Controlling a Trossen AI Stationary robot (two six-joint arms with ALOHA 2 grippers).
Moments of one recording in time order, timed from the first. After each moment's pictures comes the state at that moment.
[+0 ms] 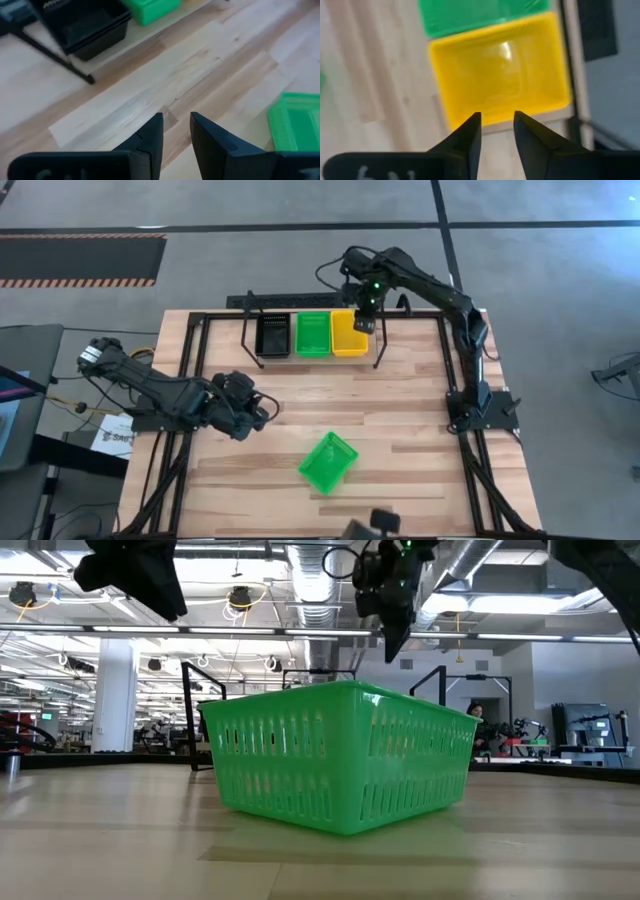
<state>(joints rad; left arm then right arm) -0.42 1.24 1.08 -1.07 -0.67 -1.23 -0.60 2.01 2.17 -1.49 -0.10 -0.37</state>
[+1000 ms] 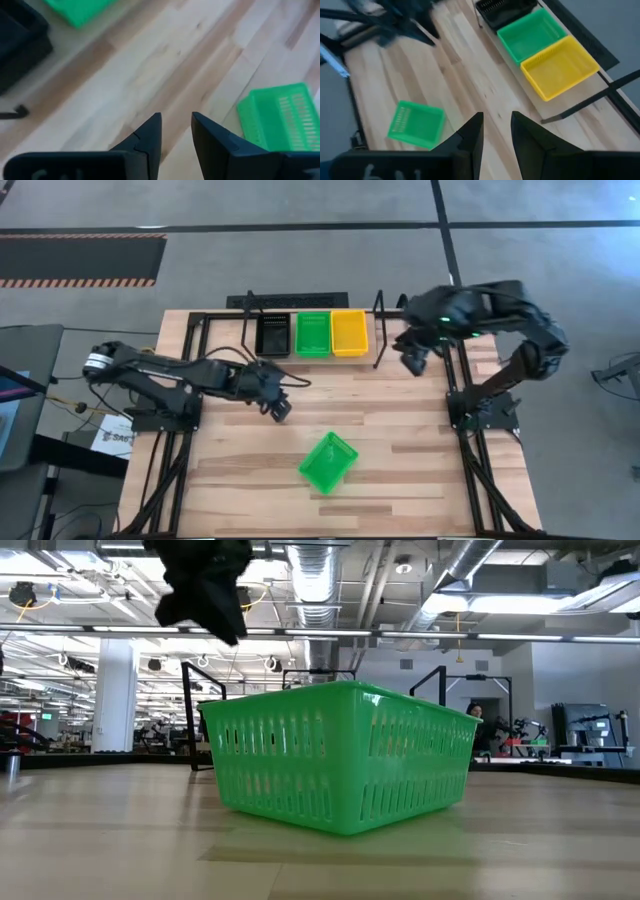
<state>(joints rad) -0.11 1.33 1.08 -0.73 -0.29 -0.77 -0.03 1.48 2.17 -1.57 0.17 0.46</state>
